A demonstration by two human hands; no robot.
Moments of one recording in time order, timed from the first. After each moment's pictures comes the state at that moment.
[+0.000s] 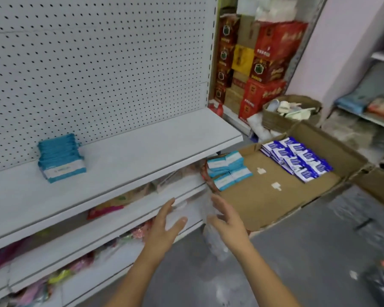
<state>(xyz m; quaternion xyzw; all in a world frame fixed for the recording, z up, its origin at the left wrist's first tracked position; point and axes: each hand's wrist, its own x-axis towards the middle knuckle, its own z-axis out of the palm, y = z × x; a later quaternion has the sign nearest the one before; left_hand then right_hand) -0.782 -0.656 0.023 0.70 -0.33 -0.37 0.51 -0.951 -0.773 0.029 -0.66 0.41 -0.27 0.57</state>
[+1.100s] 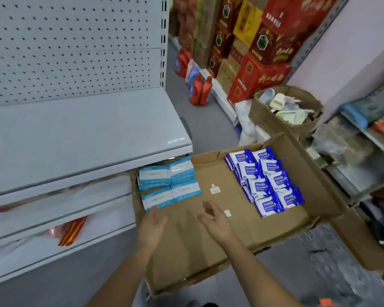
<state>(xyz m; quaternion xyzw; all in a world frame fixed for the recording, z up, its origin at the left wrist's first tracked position) -0.914 -1.035 -0.106 0.75 -0.13 -0.43 0.48 -1.069 -1.169 -0.063 -0.68 0.51 -0.05 0.53</state>
